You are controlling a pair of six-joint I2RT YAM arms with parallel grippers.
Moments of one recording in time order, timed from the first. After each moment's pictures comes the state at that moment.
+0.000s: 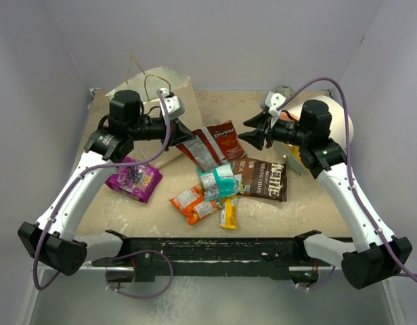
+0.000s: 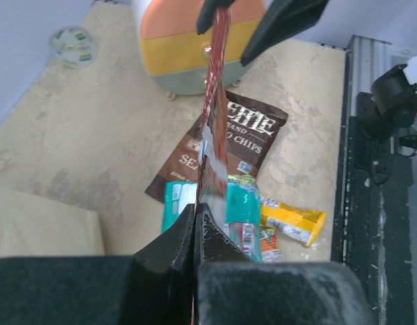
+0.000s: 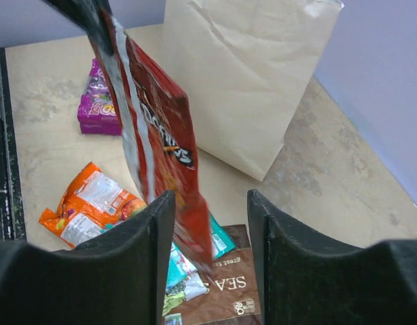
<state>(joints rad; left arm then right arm) -0.40 1.25 1.34 -0.44 0.85 0.25 0.30 1.14 1.18 -0.25 -0.80 -0.27</state>
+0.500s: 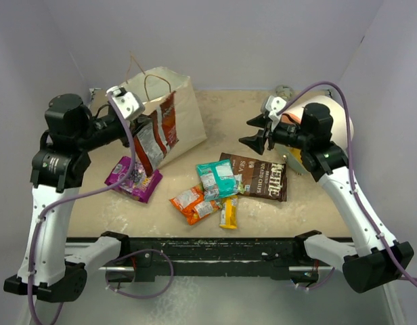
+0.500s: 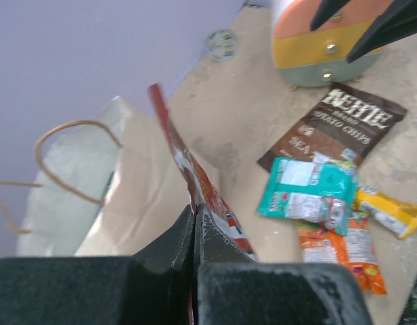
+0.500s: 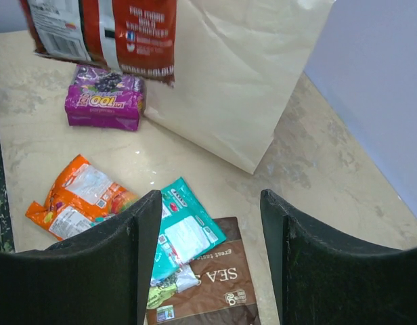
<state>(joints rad) -0.20 1.06 1.54 -0.72 0.68 0.42 0.30 1.10 1.15 -0.27 -0.77 -0.33</state>
